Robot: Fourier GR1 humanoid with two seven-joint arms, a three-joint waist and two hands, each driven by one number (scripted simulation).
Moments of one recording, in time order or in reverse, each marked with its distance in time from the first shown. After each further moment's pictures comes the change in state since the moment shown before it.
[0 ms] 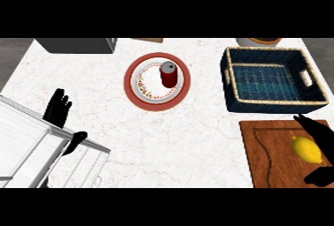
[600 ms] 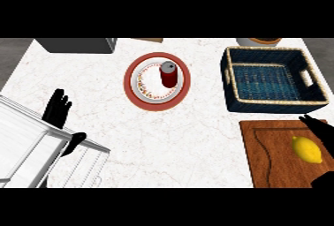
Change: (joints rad) left arm 0.007 0.001 0.002 -0.011 0.014 -0.010 -0.009; right arm 0.055 -0.045 -0.003 -0.122 -0.049 0.031 0.046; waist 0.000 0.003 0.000
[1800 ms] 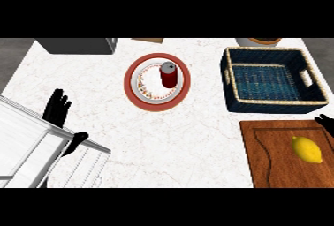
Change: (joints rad) left arm 0.000 0.003 -0.004 0.006 -0.007 0.009 -0.024; right arm 0.134 -0.111 -0.039 -0.294 -0.156 0.027 0.097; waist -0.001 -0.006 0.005
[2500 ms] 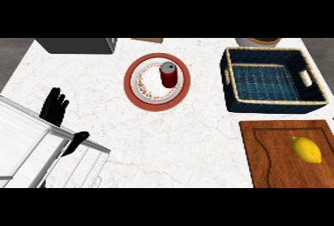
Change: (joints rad) left arm 0.003 -0.003 0.015 -0.018 -0.011 0.004 0.006; right arm 0.065 -0.136 -0.092 -0.163 -0.205 0.112 0.106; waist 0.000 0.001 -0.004
